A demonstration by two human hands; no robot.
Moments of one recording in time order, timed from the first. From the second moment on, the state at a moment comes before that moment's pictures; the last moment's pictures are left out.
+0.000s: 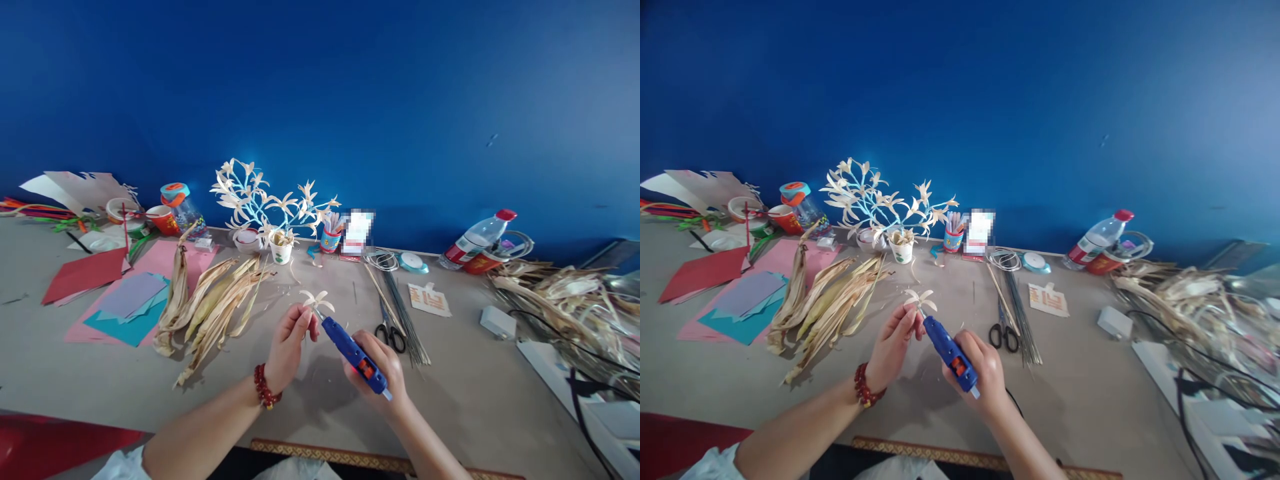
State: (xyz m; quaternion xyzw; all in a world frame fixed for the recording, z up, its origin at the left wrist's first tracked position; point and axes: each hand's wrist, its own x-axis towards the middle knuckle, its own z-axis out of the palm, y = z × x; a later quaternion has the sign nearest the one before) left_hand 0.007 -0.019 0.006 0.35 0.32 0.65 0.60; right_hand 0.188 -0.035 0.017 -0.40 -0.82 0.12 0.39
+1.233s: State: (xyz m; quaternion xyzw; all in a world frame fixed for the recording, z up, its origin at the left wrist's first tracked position) left_hand 0.004 -0.013 0.002 0.29 0.33 0.67 0.60; right_hand 0.372 0.032 0.029 -0.68 -0.72 -0.03 0.10
